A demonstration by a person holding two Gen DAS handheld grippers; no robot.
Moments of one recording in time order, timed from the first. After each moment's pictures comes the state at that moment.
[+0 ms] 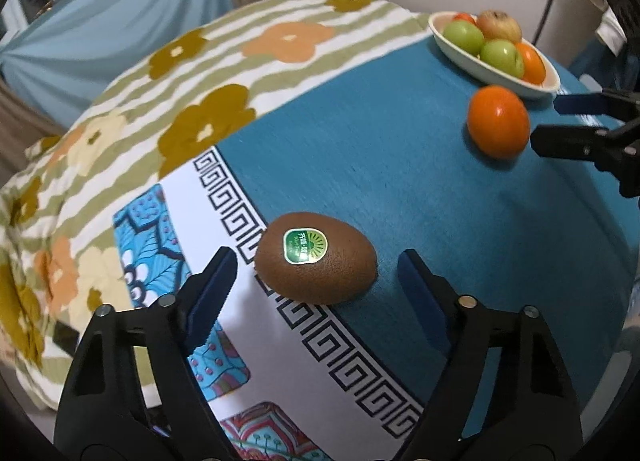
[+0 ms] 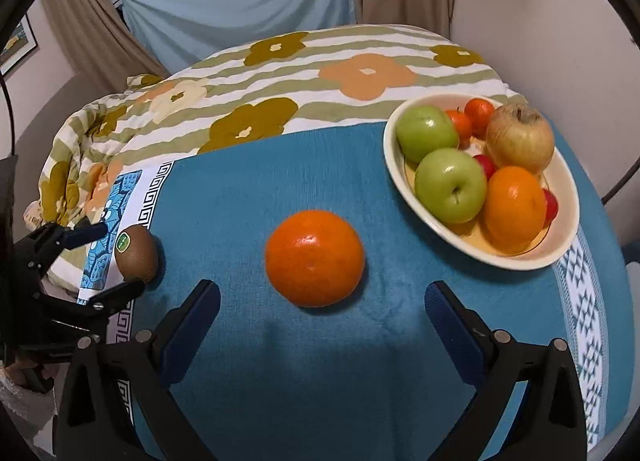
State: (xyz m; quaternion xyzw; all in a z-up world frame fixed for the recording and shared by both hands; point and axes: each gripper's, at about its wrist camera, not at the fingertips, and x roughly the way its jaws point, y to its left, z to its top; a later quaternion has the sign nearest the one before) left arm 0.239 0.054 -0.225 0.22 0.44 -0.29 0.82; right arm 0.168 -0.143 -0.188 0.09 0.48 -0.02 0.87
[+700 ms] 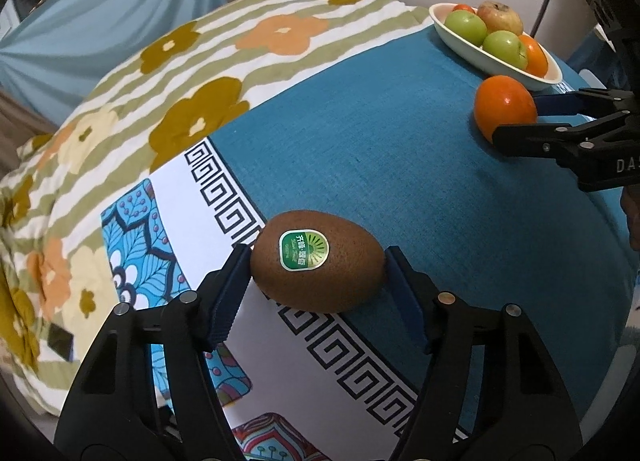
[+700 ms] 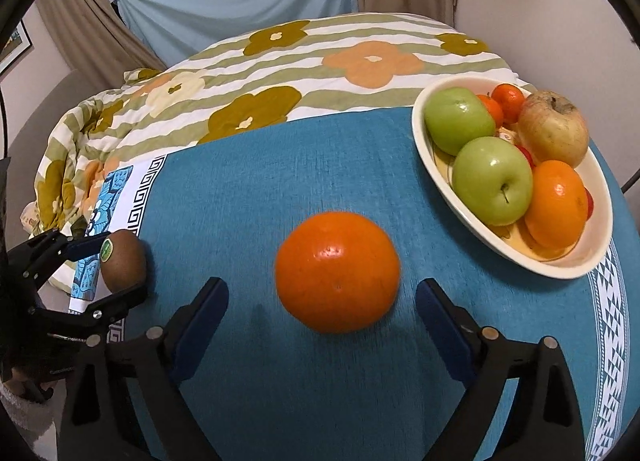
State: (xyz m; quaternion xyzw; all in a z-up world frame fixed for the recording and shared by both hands) left arm 0.245 0.057 -0.233 0.21 0.45 -0.29 0.81; right arm 0.194 -0.135 -0.208 0.10 0.49 -0.01 0.87
